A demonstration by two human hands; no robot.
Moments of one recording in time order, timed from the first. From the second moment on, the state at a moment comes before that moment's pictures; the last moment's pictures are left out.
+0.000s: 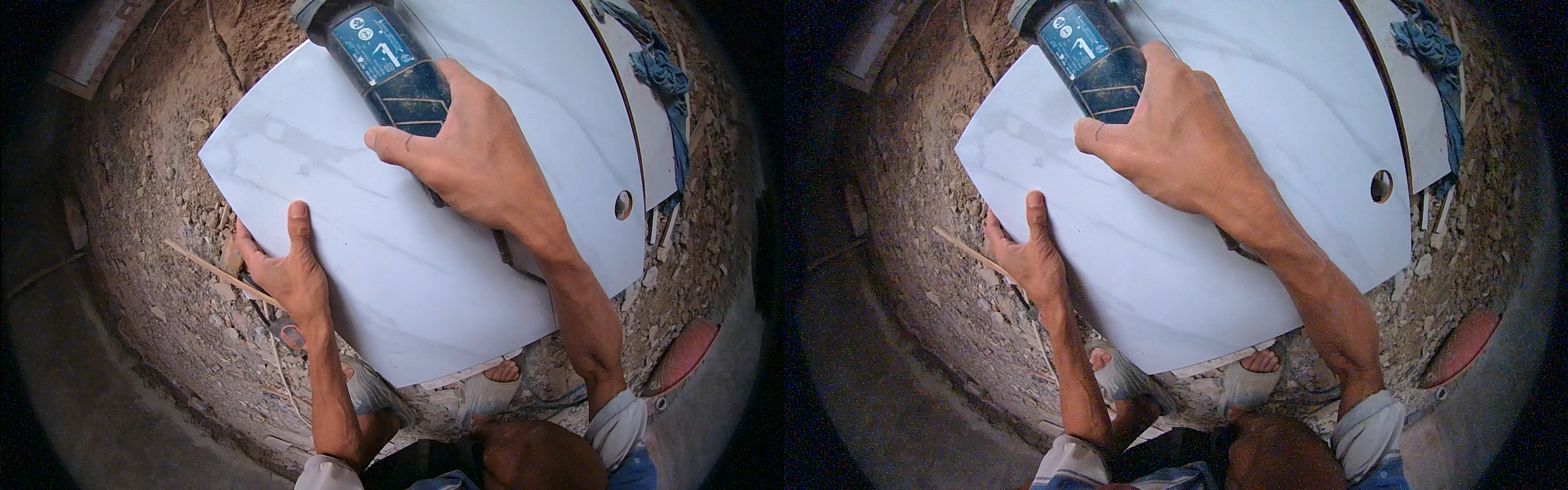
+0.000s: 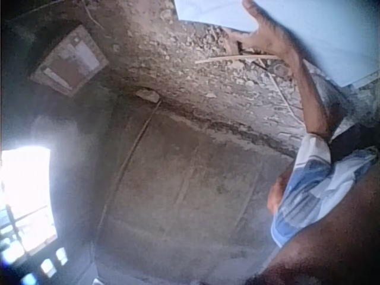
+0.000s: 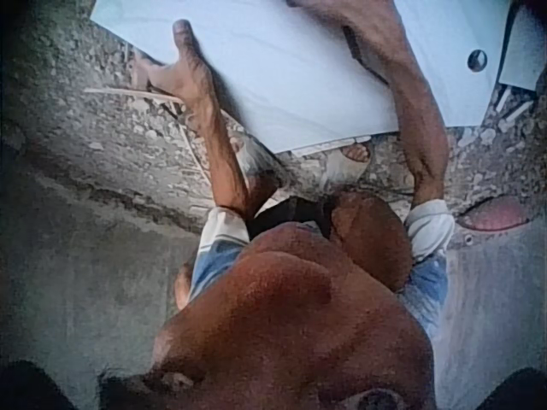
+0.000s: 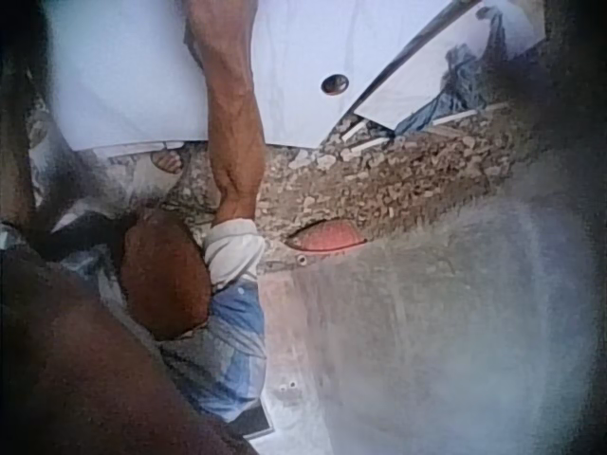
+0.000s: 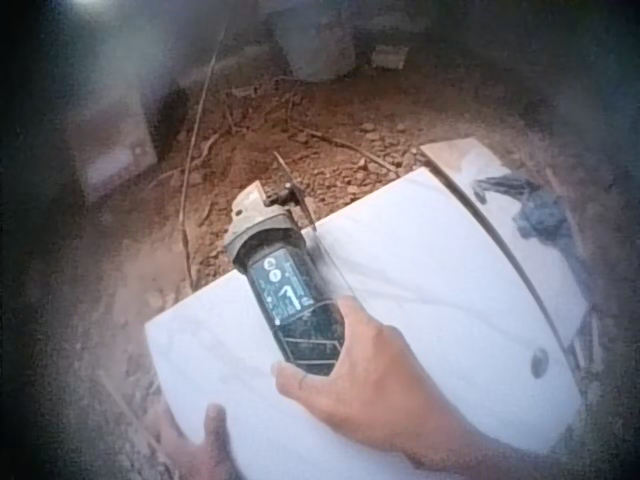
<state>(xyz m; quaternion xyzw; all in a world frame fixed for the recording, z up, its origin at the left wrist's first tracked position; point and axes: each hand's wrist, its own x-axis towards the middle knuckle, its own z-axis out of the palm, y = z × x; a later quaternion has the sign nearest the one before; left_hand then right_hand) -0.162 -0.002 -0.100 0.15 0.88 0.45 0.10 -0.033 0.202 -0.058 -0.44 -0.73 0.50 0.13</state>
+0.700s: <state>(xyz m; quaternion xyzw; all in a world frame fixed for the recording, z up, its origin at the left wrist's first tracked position) -0.164 -0.003 -0.100 0.13 0.88 0.45 0.12 -0.033 0.203 -0.060 -0.45 -0.73 0.50 0.11</state>
